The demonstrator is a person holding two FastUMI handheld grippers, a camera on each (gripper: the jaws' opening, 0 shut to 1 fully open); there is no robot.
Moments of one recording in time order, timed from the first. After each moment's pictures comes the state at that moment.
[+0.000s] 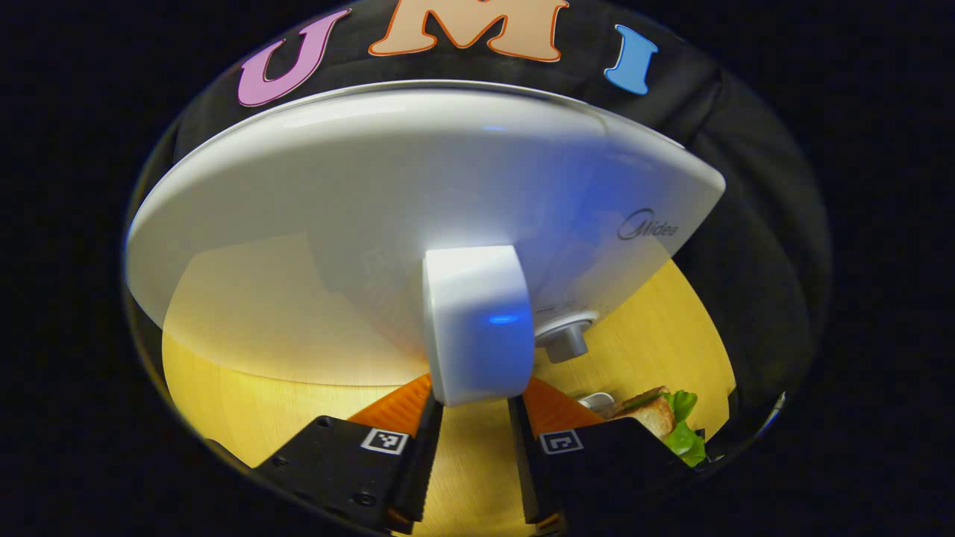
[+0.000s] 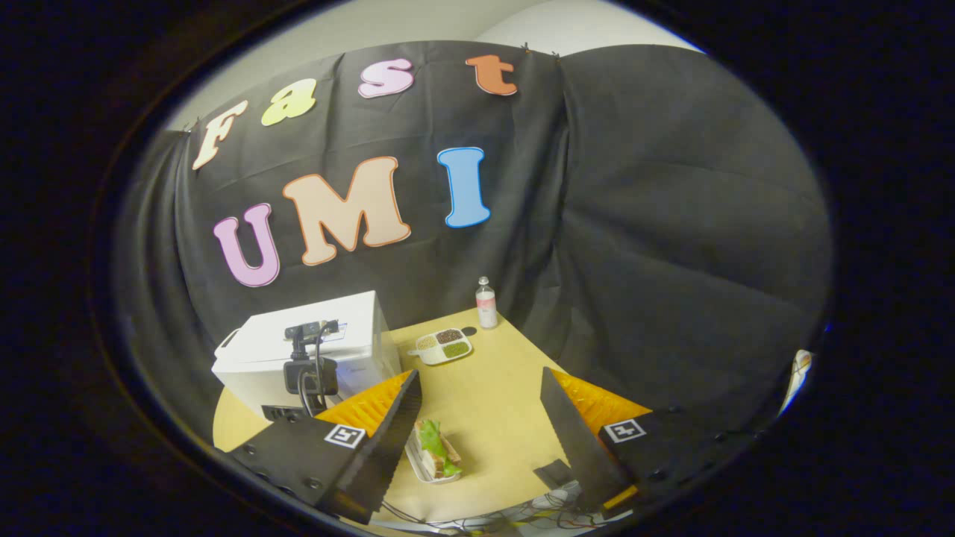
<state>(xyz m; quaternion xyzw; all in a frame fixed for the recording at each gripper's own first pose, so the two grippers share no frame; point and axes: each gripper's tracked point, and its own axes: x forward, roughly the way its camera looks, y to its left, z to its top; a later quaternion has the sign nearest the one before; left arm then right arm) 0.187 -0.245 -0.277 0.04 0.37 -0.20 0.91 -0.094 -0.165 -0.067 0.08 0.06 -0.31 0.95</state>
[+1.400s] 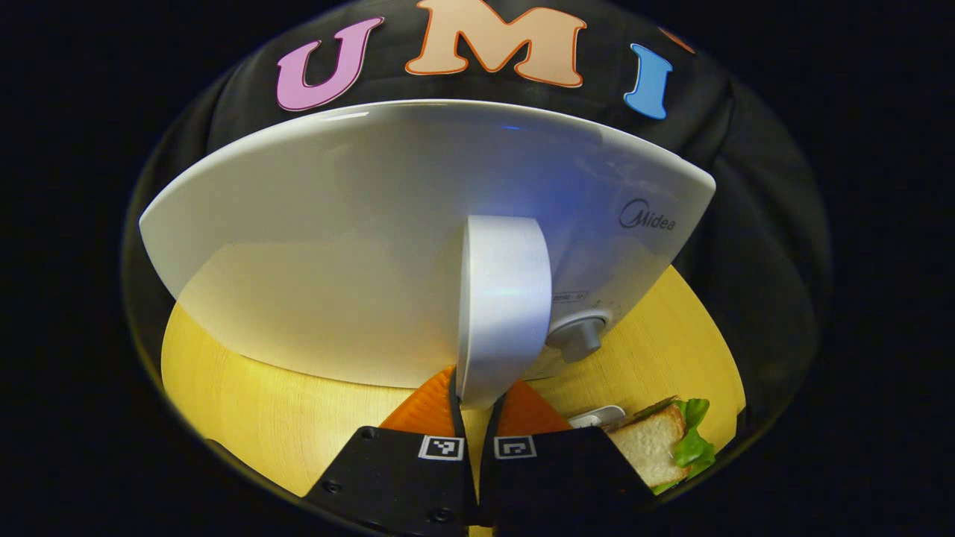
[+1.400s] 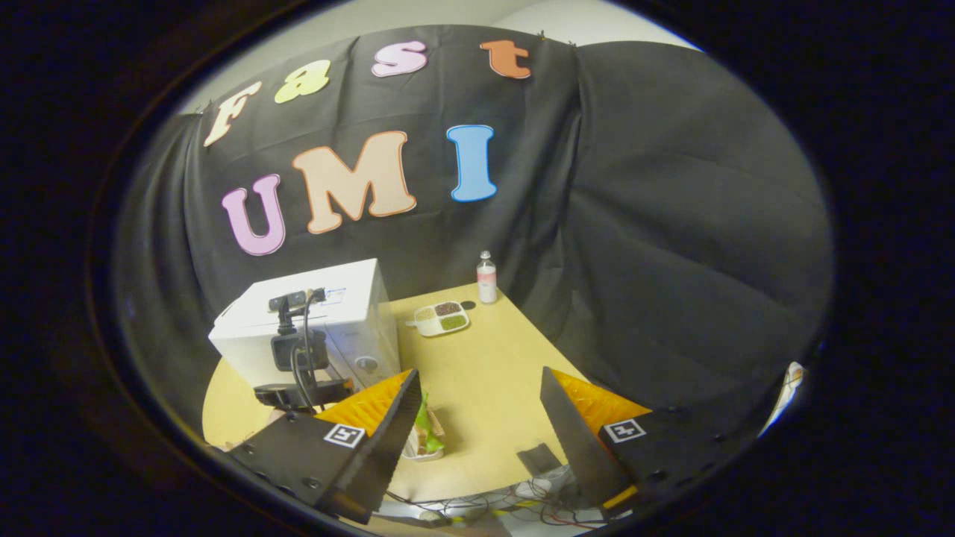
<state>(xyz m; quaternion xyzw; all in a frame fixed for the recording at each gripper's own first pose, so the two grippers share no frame) 0.165 -0.235 -0.279 -0.01 0.33 -0.15 0.93 -0.114 -0.168 -0.101 0.07 0.12 -0.28 0.95</state>
